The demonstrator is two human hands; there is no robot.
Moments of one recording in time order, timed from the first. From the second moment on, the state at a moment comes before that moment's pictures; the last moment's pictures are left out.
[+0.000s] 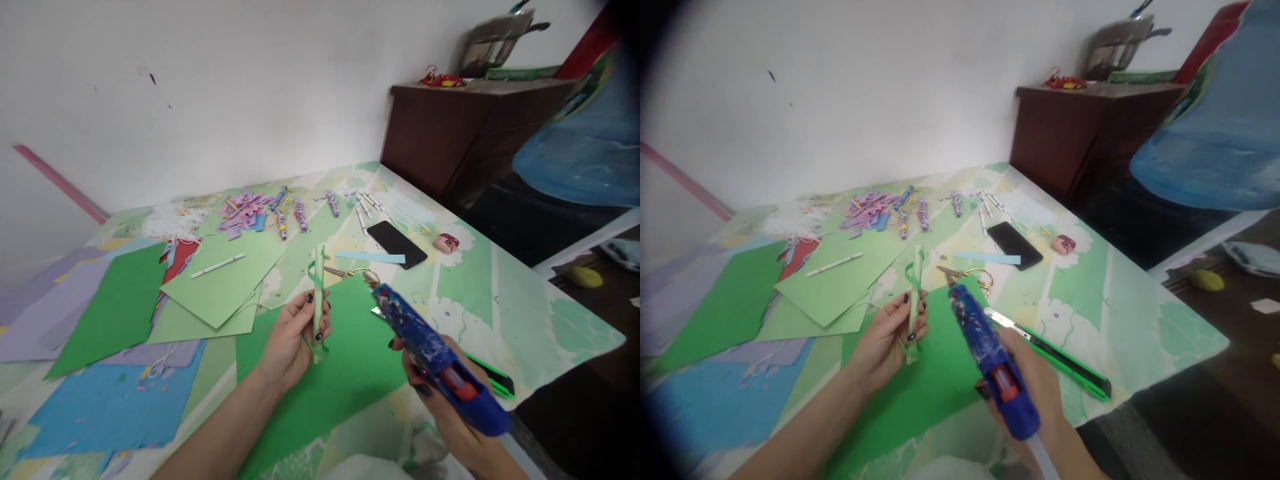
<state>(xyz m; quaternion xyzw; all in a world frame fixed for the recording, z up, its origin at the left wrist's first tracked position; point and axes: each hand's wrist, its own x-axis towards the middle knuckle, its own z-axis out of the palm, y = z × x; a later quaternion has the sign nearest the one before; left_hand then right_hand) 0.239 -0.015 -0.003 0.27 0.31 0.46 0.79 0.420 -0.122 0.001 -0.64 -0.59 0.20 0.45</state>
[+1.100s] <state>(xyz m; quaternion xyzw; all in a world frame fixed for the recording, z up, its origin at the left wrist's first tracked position) 0.241 -0.016 -0.001 0.29 0.32 0.44 0.79 0.386 -0.066 0.013 -0.49 -0.68 0.27 0.48</state>
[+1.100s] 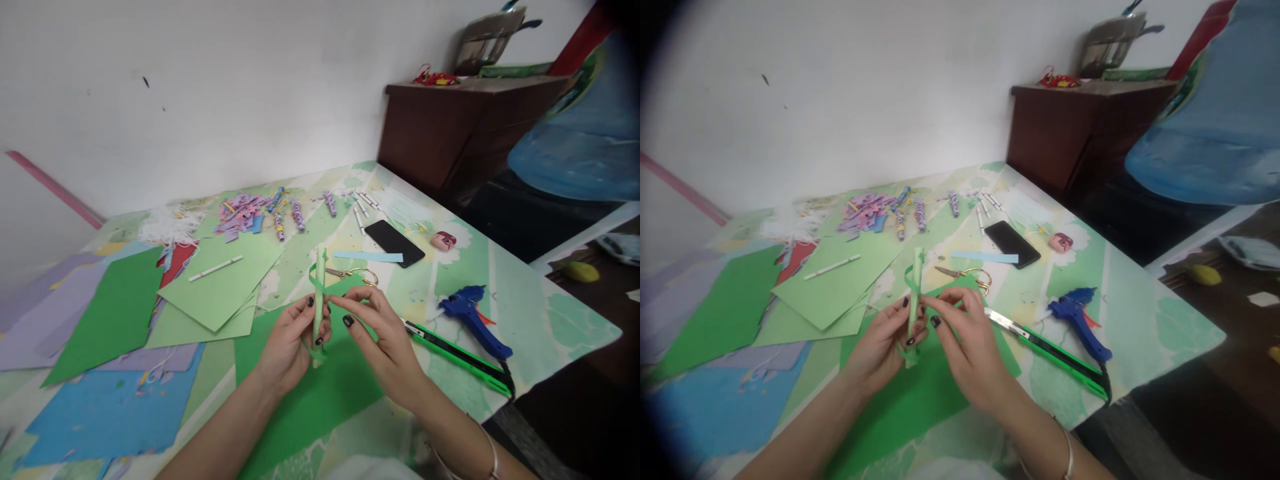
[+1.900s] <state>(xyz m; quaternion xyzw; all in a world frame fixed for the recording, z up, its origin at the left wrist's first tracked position) 0.242 -0.018 -0.001 0.31 0.32 0.43 0.79 0.387 -0.056 0.005 -0.49 -0.64 0.29 0.52</state>
